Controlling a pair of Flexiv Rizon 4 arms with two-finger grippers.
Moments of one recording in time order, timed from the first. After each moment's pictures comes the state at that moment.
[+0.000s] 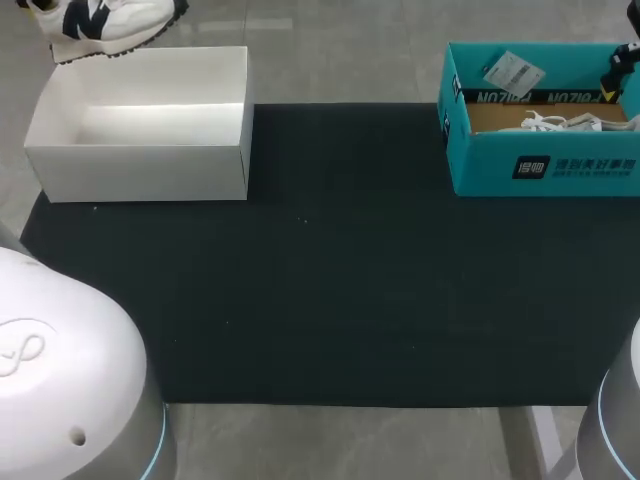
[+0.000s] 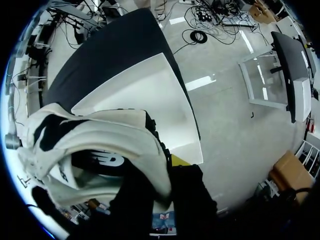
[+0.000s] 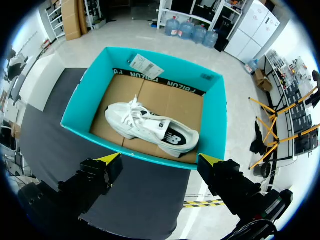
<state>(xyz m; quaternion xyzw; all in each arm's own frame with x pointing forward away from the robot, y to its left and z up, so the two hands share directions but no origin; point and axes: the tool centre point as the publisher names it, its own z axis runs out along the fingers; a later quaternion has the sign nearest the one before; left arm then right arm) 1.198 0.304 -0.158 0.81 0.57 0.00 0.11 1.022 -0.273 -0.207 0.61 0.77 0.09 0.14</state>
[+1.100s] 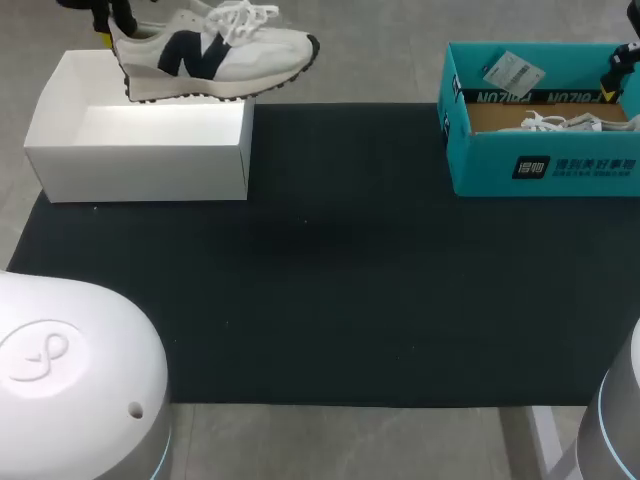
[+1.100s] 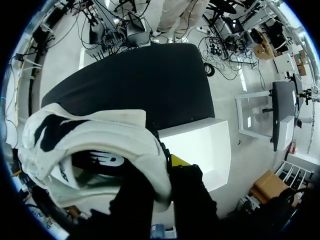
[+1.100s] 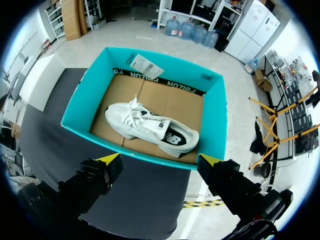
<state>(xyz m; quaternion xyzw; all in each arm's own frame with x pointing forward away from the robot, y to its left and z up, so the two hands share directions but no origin) 1.000 0.114 -0.101 0.77 0.63 0.04 0.00 1.022 -0.273 -0.207 0.61 0.77 0.09 0.14</state>
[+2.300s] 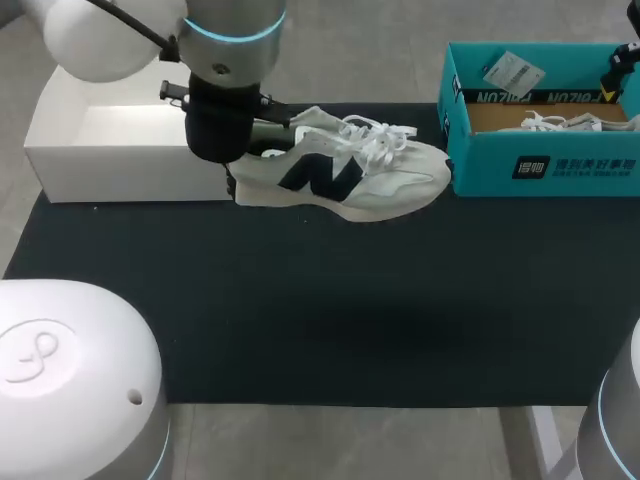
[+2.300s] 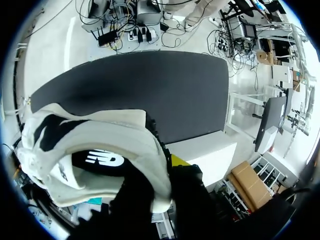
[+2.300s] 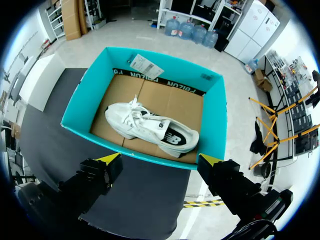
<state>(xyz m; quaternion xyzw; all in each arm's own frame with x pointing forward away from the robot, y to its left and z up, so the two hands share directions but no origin) 0.820 -0.043 -0.125 0.73 0.66 0.19 0.05 1.022 -0.273 -0.207 0.61 0.77 0.09 0.14</state>
